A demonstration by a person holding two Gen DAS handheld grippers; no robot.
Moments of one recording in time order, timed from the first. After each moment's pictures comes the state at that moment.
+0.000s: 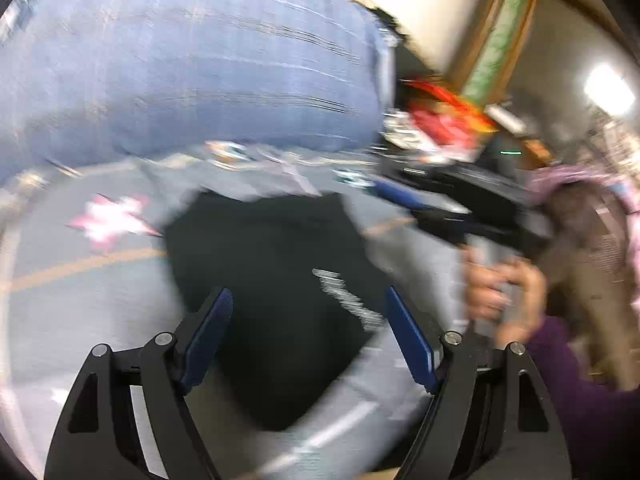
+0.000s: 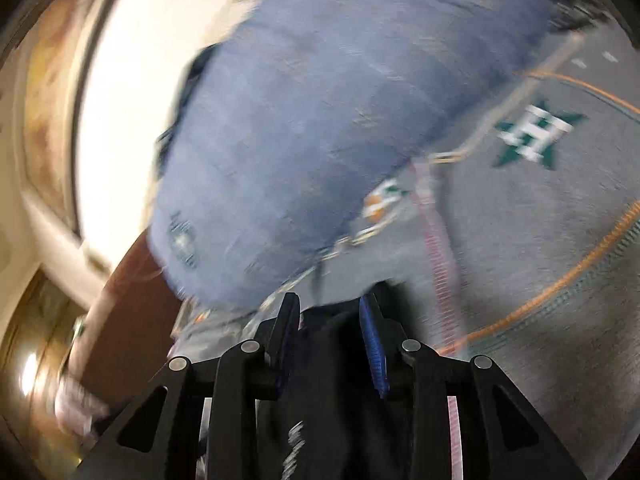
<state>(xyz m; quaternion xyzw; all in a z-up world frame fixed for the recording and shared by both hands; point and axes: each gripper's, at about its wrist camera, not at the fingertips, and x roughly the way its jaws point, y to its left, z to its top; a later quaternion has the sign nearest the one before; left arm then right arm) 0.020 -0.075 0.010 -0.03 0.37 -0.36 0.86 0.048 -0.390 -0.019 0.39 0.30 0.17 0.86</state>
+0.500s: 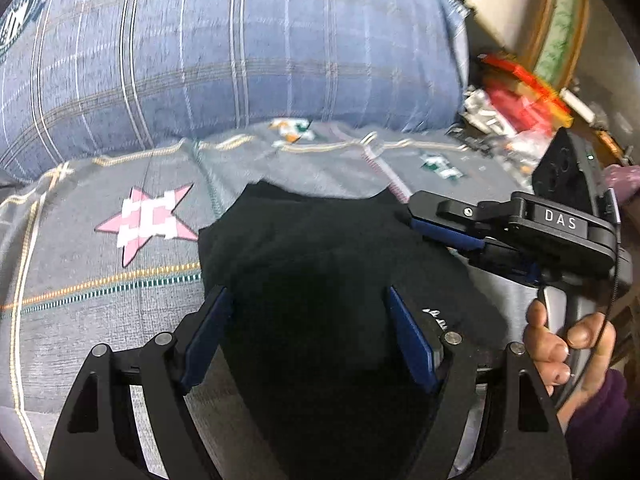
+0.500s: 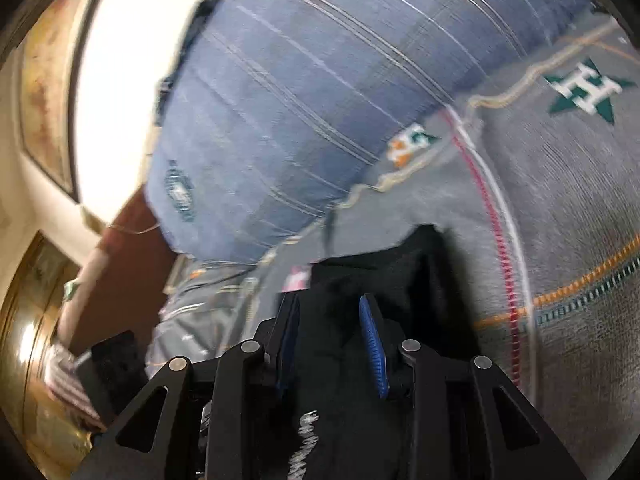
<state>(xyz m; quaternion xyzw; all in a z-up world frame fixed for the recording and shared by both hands) 0.077 -0.110 -0.034 0.01 0.43 -0.26 0.87 0.082 -0.348 -0.053 0.37 0.37 0.18 0.84</state>
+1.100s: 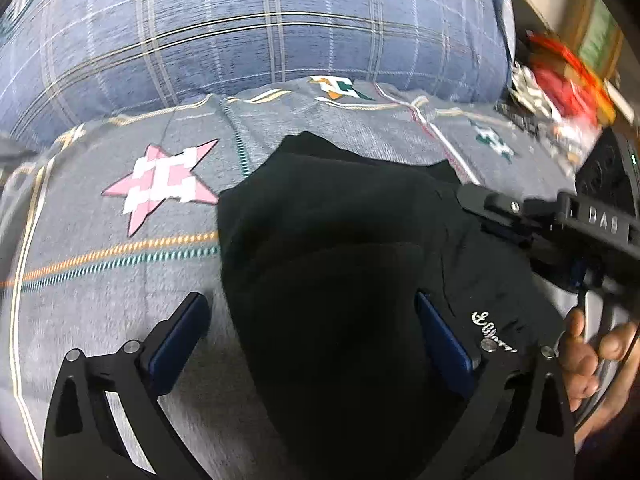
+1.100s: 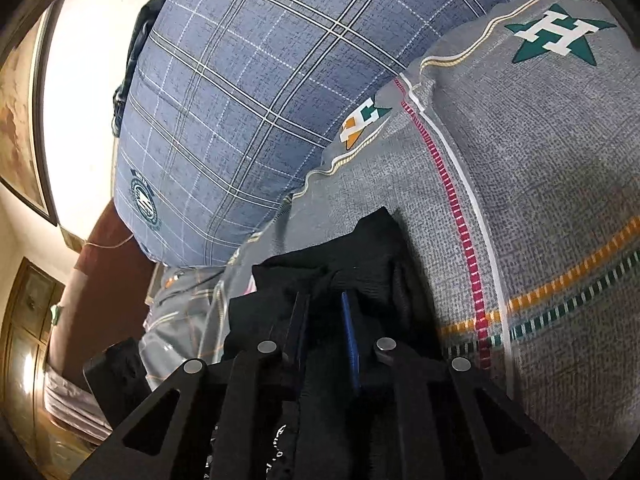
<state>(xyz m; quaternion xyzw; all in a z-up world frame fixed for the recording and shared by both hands) 0.087 -0.108 -0.054 0.01 0.48 -0.19 0.86 0.099 -0.358 -0.085 0.39 0.40 0.15 0.82</state>
